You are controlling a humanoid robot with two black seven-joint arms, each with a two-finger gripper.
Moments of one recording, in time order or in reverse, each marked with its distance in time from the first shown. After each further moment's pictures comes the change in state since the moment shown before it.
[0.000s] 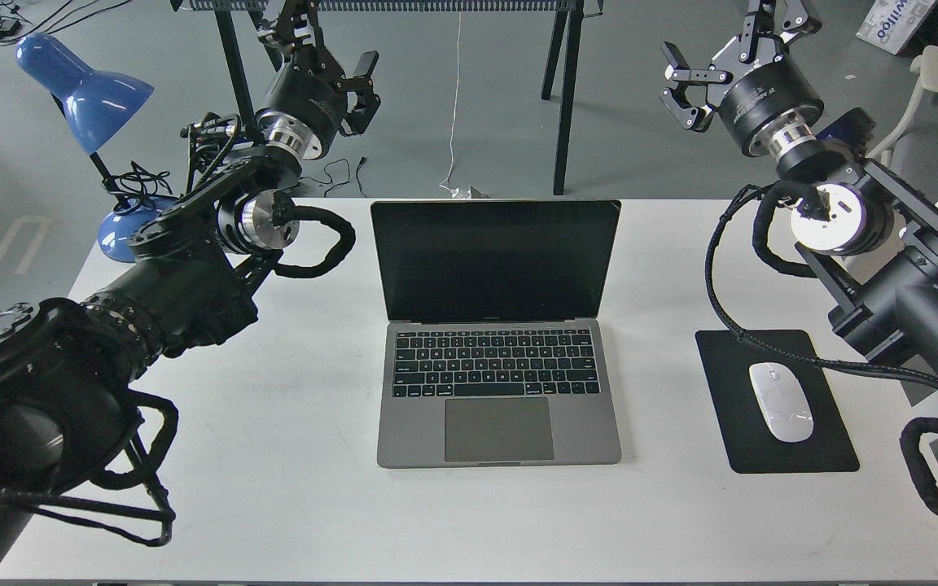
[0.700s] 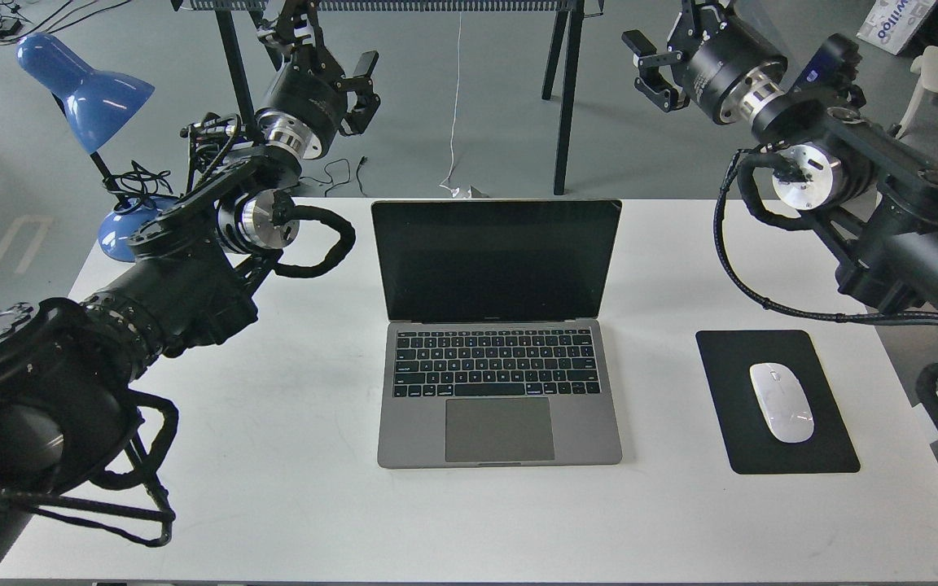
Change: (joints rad) left arm 0.000 0.000 0.000 0.000 0.000 0.002 0.000; right arm 0.271 -0.005 -0.390 -0.115 -0.150 -0.034 -0.011
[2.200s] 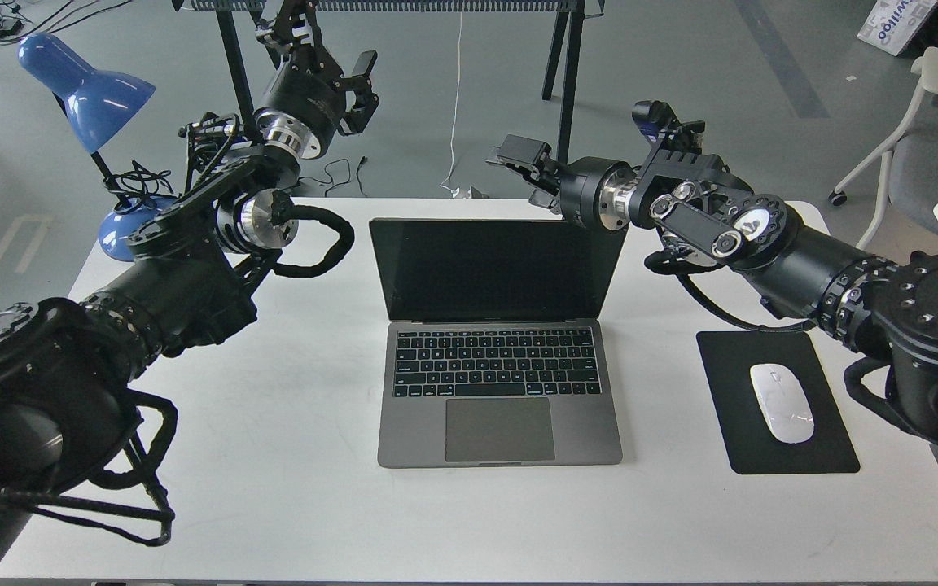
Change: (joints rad) left arm 0.000 0.002 0.000 0.000 0.000 -0.001 0.000; right arm 0.071 0.290 -0.677 -0.238 -0.125 0.092 0.011
